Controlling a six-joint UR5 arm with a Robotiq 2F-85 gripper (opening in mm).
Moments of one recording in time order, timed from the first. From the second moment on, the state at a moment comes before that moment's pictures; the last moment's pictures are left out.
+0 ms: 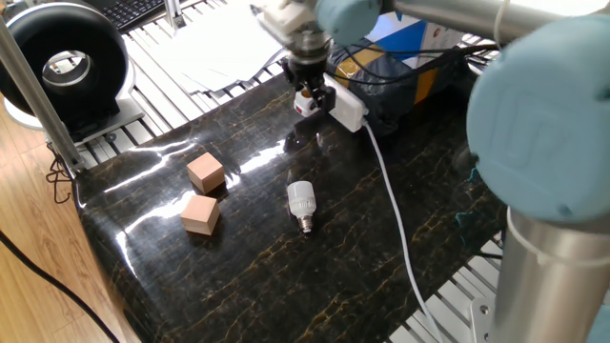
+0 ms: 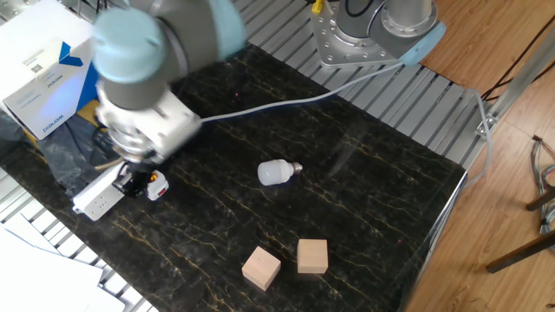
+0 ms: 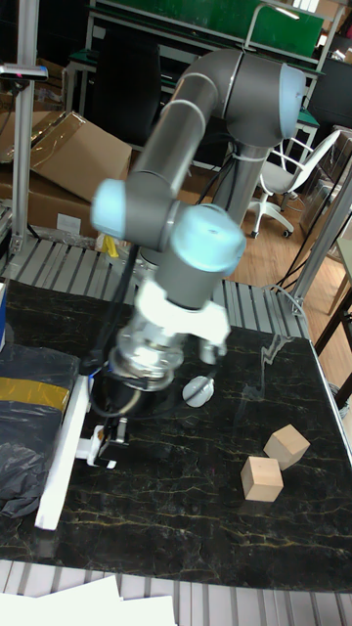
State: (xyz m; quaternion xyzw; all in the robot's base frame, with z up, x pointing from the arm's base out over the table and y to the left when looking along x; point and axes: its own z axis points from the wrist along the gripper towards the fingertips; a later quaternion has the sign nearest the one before) arm 0.645 -0.061 0.036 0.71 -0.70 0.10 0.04
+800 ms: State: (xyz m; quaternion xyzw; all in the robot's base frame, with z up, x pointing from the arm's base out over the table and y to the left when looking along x) arm 0.647 -0.060 0.043 0.74 -0.66 0.06 0.05
